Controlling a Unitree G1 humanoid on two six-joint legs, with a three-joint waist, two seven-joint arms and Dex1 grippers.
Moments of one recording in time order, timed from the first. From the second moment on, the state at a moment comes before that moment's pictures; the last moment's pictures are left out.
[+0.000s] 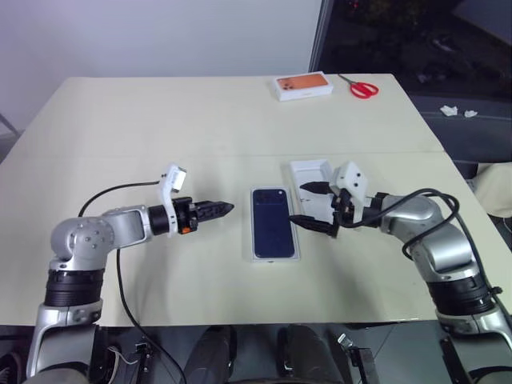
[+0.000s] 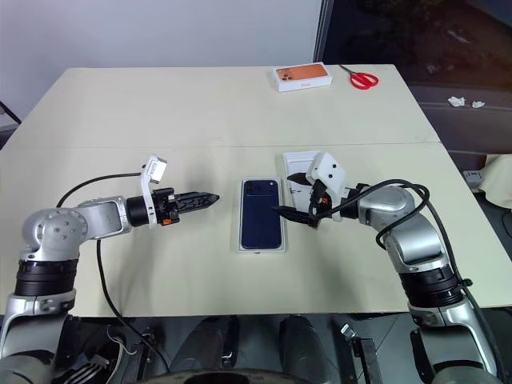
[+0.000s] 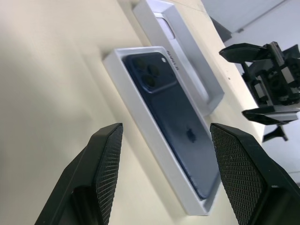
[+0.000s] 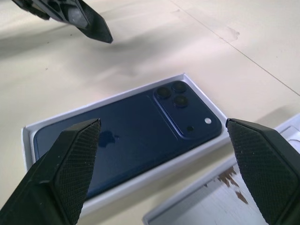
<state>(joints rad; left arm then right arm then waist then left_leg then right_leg) -0.45 0.57 0.13 -0.05 -1.01 1.18 -0.52 -0.42 -0.63 0.09 -0.17 0.35 0.53 0.95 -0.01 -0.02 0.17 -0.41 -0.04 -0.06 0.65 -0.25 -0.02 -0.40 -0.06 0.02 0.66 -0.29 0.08</state>
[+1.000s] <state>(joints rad) -0.41 0.41 0.04 -0.01 -0.81 1.16 -0.56 -0.30 -0.75 0.24 -0.17 0.10 0.34 0.98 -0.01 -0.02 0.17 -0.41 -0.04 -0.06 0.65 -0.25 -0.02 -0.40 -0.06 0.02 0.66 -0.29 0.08</state>
